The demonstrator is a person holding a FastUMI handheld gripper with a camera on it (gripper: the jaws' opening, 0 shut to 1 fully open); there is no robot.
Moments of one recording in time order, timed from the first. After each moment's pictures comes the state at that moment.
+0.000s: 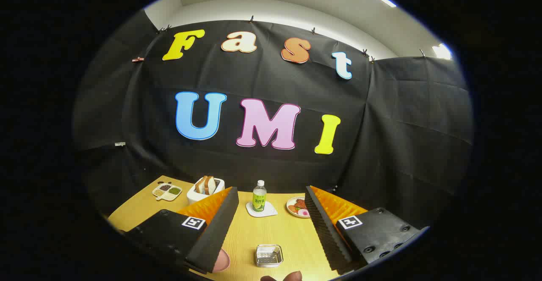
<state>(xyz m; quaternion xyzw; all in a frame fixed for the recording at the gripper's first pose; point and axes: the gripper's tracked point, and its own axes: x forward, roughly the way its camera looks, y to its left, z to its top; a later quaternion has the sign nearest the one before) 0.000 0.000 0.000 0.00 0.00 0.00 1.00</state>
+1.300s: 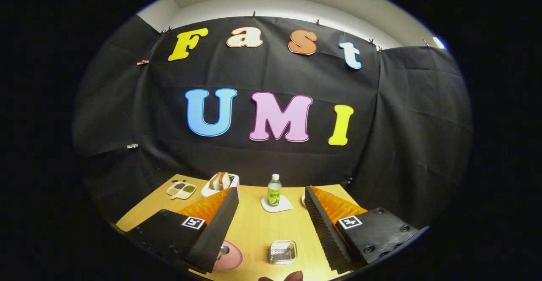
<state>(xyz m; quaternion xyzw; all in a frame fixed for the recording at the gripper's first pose) 0.001 0.031 -0.019 0.04 0.04 0.06 1.00</state>
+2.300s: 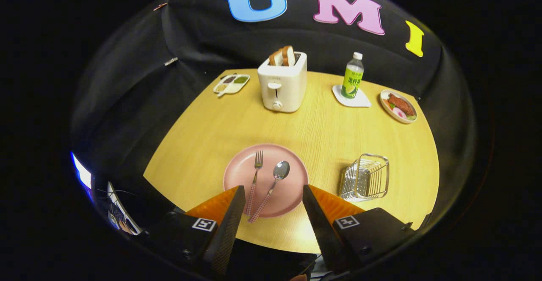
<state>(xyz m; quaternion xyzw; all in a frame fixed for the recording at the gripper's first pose) -0.041 0.168 -0.272 0.00 0.42 0.24 0.88</state>
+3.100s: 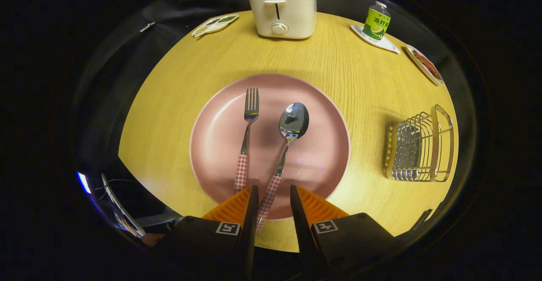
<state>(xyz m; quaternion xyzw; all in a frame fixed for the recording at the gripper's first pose) -0.053 0.199 -0.405 -0.04 0.57 0.21 0.79</state>
